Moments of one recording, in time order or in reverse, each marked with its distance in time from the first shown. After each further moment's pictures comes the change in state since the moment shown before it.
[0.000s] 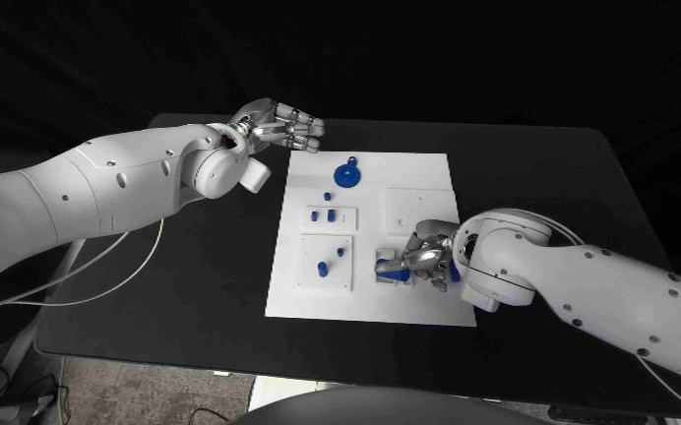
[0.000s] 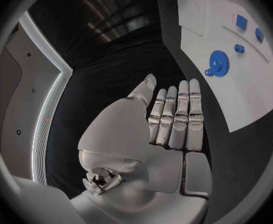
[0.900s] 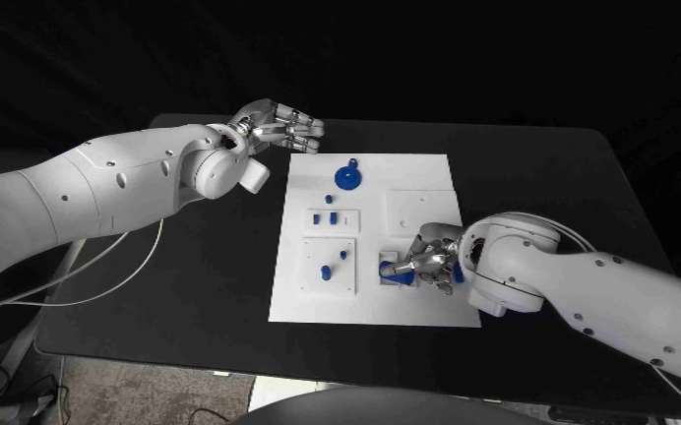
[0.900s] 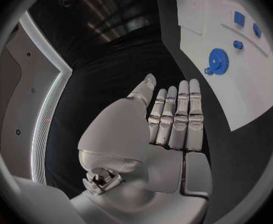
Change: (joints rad) left arm 0.000 -0.002 0.000 0.000 0.000 0.003 -0.005; left_hand 0.000 0.000 -0.001 0.010 0.000 0.000 0.000 0.000 0.000 0.000 0.000 0.000 0.000 0.000 0.000 0.000 0.000 0.000 0.004 0.004 0.000 -0.004; right arm -0.006 -0.036 -0.004 0.036 -0.034 0.001 0.016; right_hand 0.066 0.214 -0.428 -0.107 0.298 -0.007 0.000 -0.006 0.027 -0.009 0.002 0.005 -0.027 0.000 0.000 -0.004 -0.007 0.000 0.000 0.000 0.000 0.008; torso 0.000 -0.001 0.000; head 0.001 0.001
